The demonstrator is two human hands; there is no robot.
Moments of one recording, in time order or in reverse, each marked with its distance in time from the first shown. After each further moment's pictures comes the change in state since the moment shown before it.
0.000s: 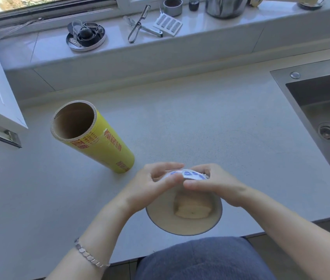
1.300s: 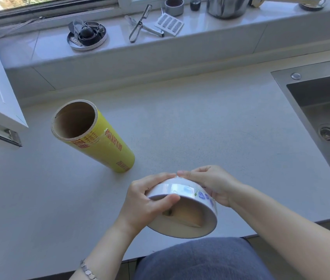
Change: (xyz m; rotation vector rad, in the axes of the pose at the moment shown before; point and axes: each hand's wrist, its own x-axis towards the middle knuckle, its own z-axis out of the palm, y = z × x) left_hand -0.025 -0.016 0.014 0.008 0.312 0.227; right_hand 0.014 -0.004 0.012 0.253 0.232 0.324
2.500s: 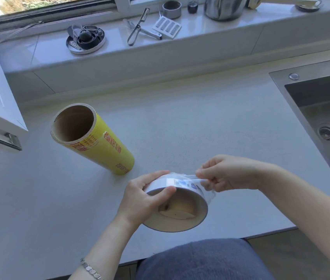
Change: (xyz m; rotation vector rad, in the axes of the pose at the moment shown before) left_hand 0.008 -0.006 -0.002 0.028 0.030 -0.193; right_hand -0.011 -0.031 -0.041 -0.283 -0.393 0.032
